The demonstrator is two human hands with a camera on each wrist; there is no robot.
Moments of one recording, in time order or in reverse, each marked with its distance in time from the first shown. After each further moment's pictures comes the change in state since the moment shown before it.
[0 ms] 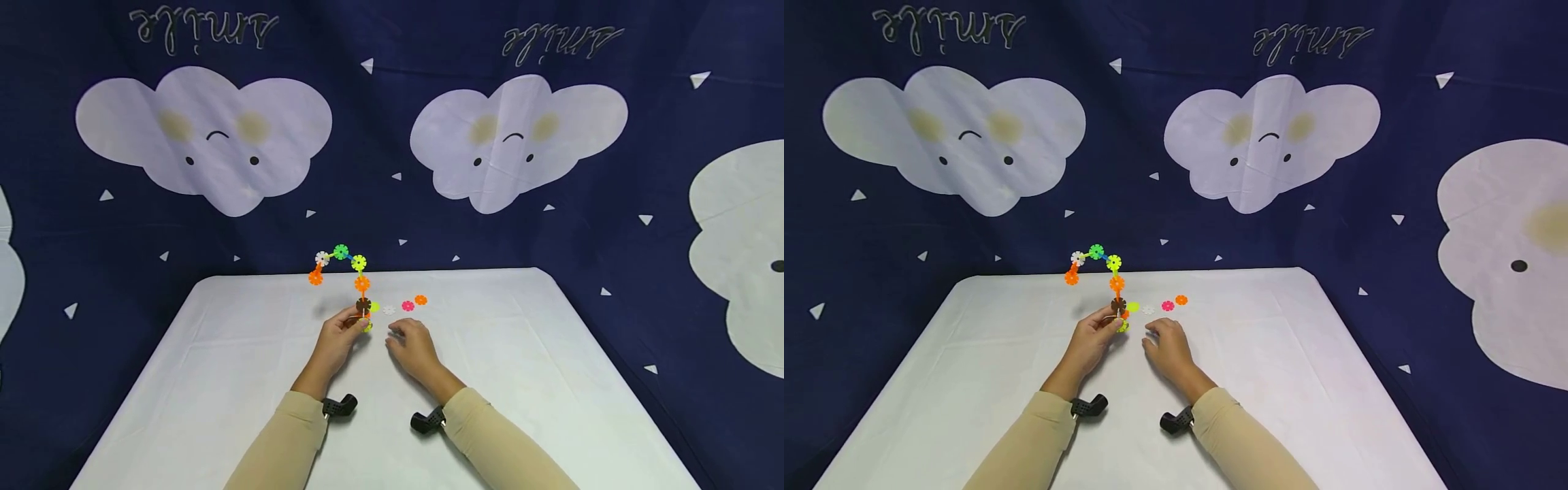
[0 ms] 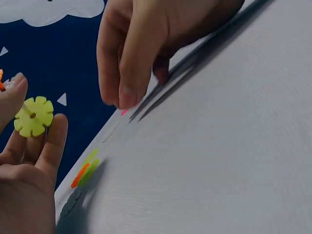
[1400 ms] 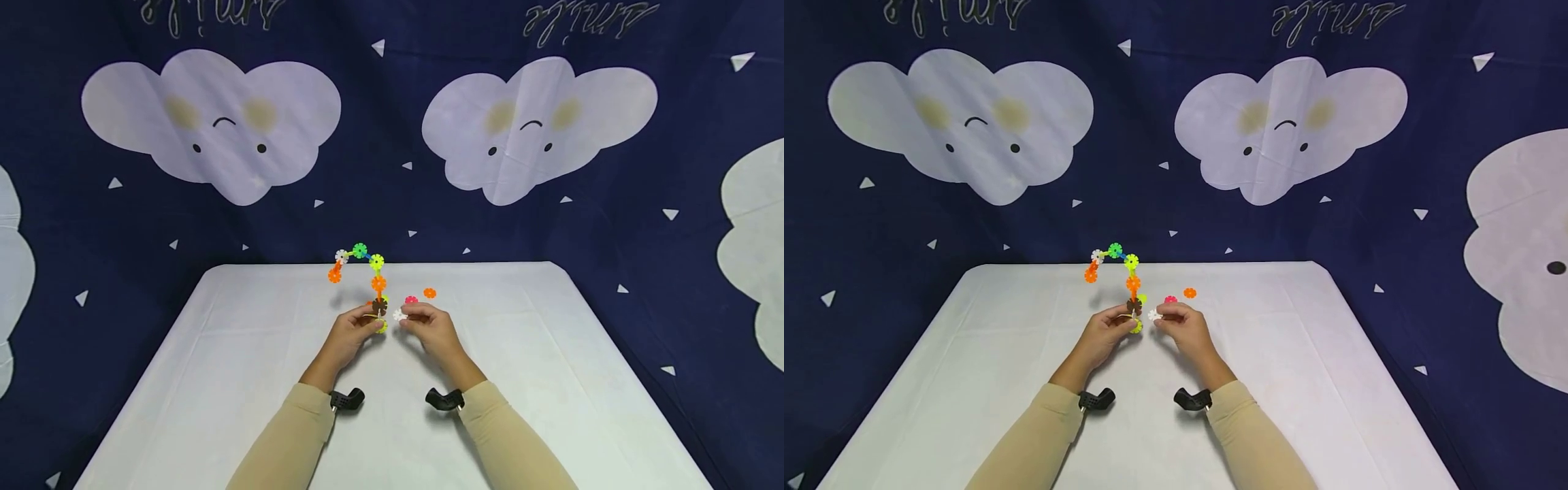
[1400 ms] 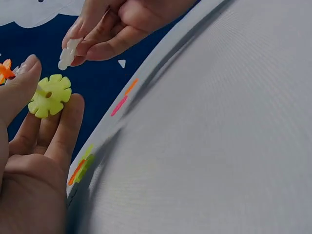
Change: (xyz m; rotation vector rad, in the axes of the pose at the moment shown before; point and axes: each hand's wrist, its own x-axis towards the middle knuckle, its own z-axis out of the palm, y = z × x) left_hand 0.012 -0.035 -0.006 -0.023 -0.137 -0.022; right_hand 0.015 0.005 -0.022 0.767 -0.026 0.302
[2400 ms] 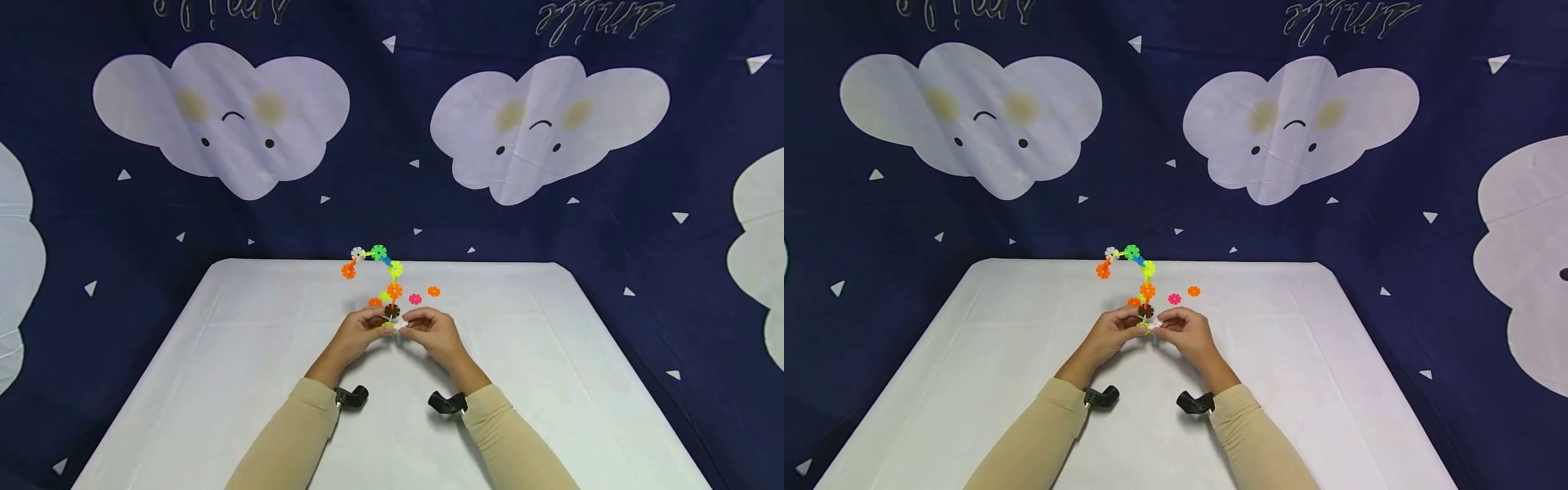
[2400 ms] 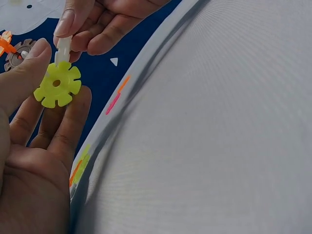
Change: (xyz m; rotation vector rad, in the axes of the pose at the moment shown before) left_hand -0.003 0.003 0.003 0.128 -0.078 0.017; right_hand -0.008 -0.001 0.001 -0.044 -0.074 -0.047
